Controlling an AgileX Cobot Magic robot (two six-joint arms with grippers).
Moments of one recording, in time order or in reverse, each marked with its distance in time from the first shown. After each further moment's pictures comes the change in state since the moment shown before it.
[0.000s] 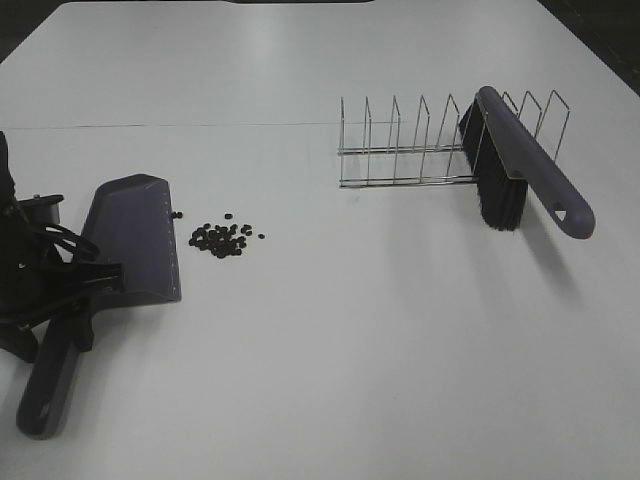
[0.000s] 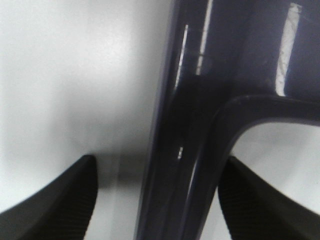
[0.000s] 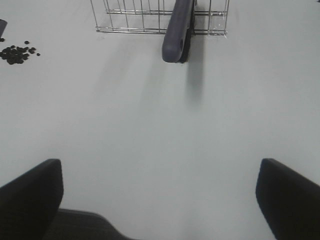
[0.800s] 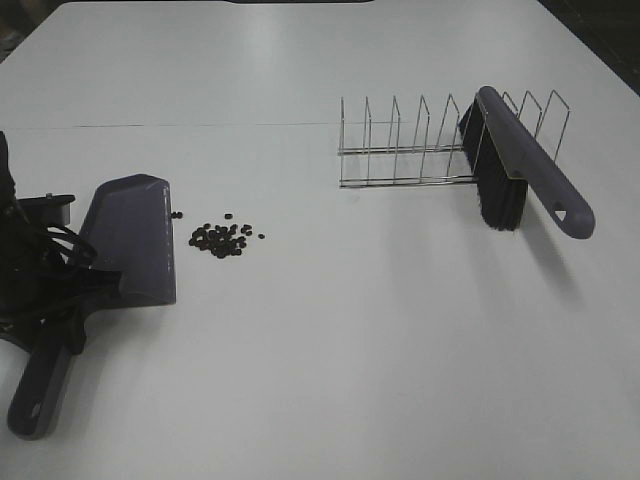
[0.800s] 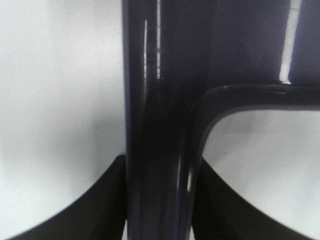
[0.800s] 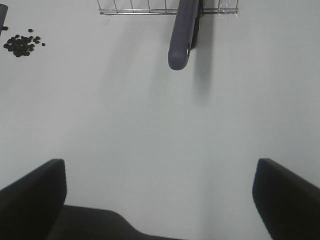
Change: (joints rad) left arm 0.000 0.001 0.000 0.002 -0.006 0.147; right arm 0.000 0.519 -0.280 0.020 -0.005 0.027
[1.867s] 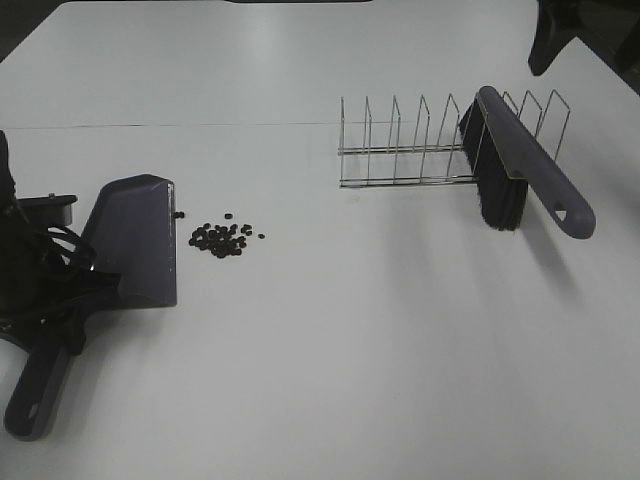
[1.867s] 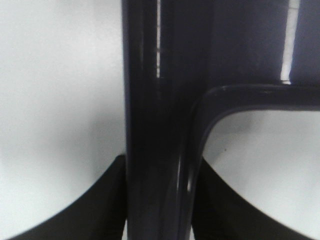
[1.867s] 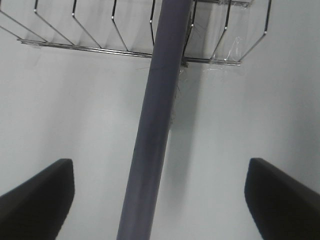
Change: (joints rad) left arm 0.000 0.000 -0.002 0.001 0.009 0.018; right arm 0.000 1.429 -1.083 -0.060 0.108 -0.072
